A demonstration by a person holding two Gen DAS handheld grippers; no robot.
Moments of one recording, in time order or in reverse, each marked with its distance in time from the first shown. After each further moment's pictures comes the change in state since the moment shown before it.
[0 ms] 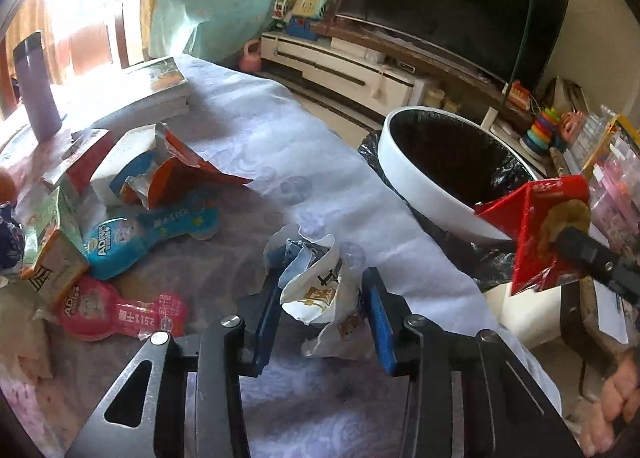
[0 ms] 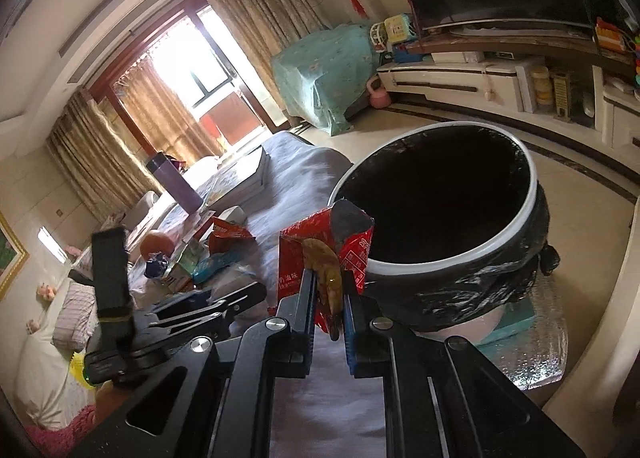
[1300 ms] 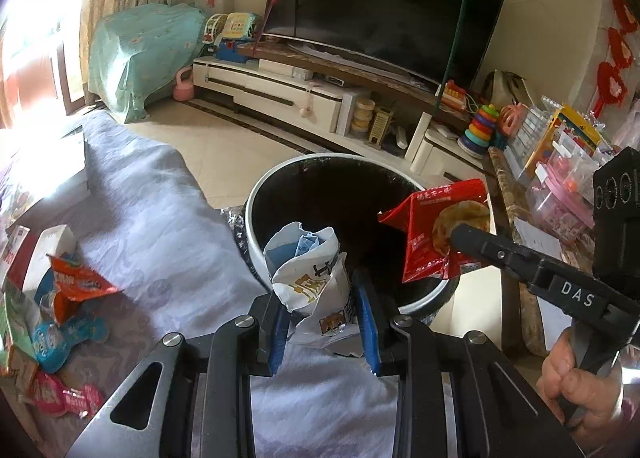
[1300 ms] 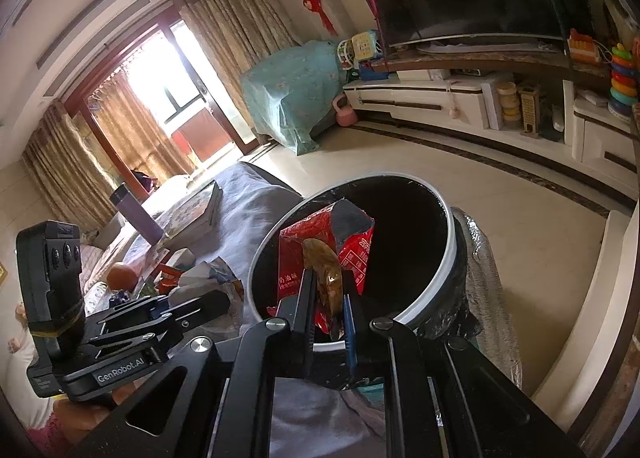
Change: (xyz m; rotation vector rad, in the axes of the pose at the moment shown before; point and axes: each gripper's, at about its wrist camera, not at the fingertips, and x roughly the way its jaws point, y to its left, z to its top) left arm 0.009 -0.065 0.059 0.114 -0.041 -0.169; right arm -0.005 -0.047 0.046 0.016 -0.044 -0.110
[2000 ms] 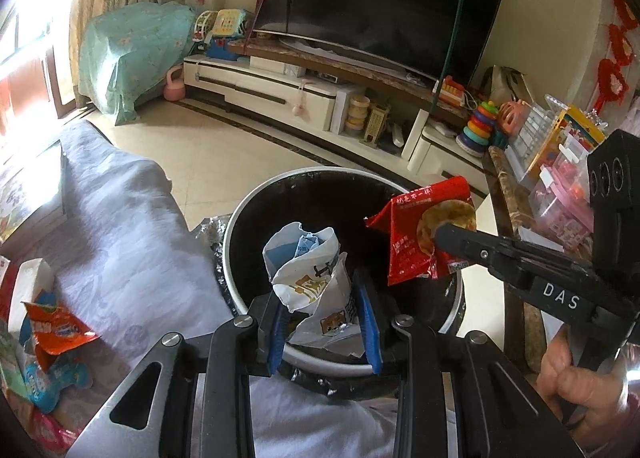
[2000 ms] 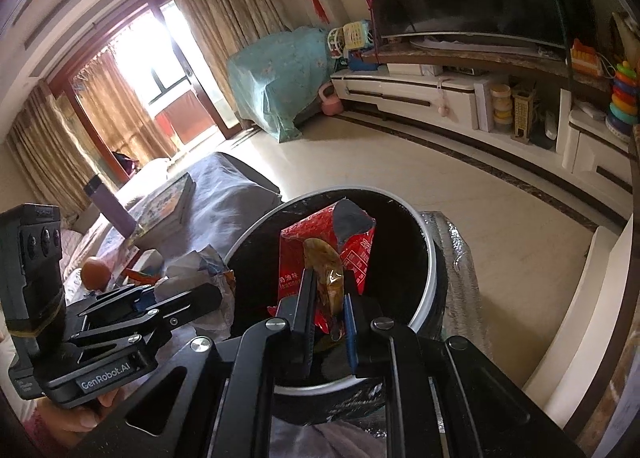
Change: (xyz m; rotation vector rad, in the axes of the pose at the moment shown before) left arm 0.040 -0.001 0.030 0.013 0.025 -0.014; right arm 0.026 -0.009 0.029 -0.043 0.060 -0.076
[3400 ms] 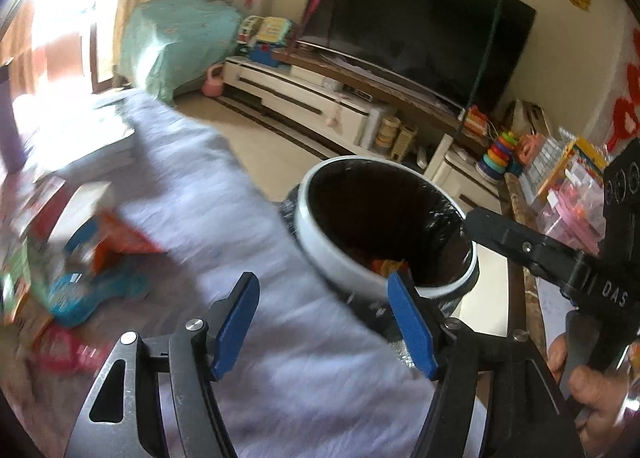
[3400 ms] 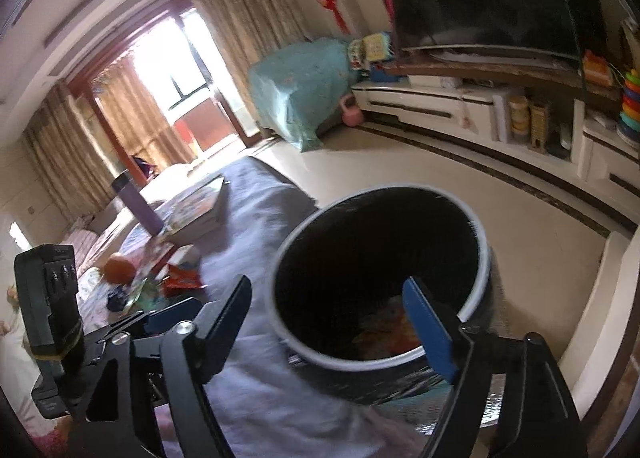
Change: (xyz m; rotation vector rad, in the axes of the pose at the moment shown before) left arm -0.064 0.035 -0.071 -0.135 -0.079 0.044; right arm -0.021 0.057 -0.029 -0.041 -0.065 0.075
